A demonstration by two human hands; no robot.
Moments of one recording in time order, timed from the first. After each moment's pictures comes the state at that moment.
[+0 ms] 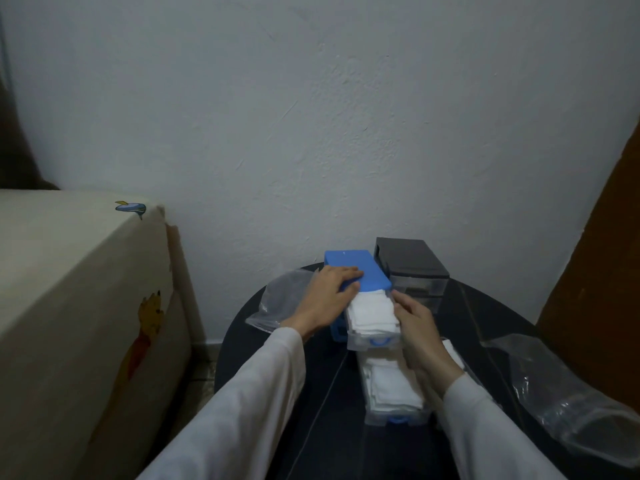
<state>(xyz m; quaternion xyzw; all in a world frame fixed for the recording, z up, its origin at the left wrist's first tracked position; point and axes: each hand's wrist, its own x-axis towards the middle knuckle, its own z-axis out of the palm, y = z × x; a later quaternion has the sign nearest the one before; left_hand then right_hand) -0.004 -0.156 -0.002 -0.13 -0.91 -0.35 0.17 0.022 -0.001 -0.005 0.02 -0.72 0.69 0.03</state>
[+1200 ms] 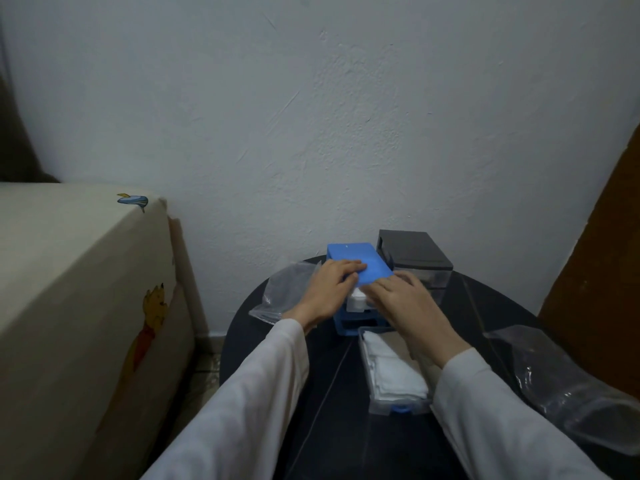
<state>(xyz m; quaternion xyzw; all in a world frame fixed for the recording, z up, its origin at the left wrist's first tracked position) 0.003 -0.157 0.000 -0.13 -0.91 -0.37 0.17 0.007 0.007 0.002 0.37 -0.87 0.00 0.32</state>
